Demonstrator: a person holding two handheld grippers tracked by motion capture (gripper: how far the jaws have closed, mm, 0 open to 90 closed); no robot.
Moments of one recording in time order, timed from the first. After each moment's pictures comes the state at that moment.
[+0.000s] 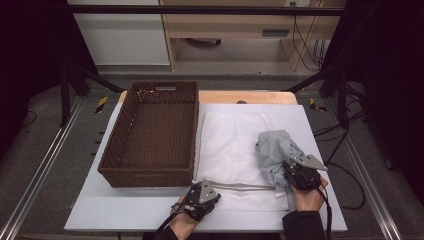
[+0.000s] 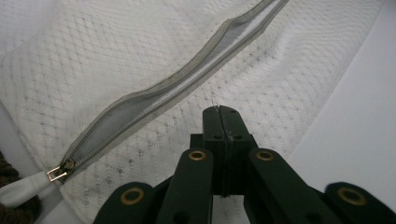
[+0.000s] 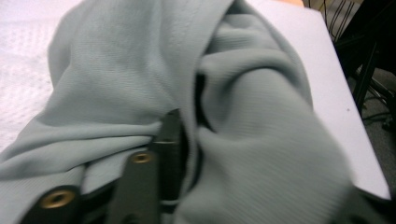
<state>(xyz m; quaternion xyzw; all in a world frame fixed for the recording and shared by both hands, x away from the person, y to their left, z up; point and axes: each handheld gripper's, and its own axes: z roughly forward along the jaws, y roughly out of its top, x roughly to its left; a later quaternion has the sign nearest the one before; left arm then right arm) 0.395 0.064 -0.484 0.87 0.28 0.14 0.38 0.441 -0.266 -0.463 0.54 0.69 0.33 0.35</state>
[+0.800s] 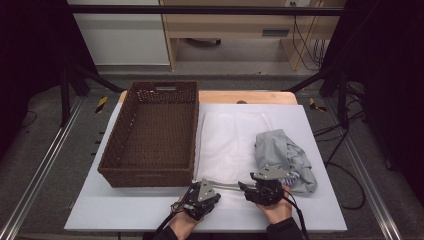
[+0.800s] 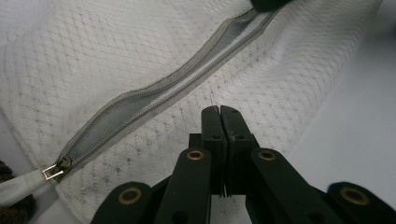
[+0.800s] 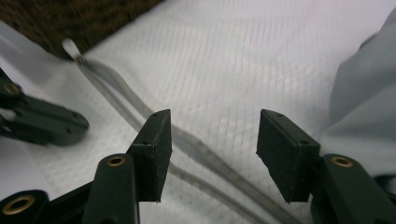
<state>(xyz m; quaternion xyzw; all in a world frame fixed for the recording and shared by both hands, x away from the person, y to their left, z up) 0.396 0.065 -0.484 0.87 0.28 0.13 0.39 0.413 -0.168 -0.467 0.42 0.80 0.39 0.19</state>
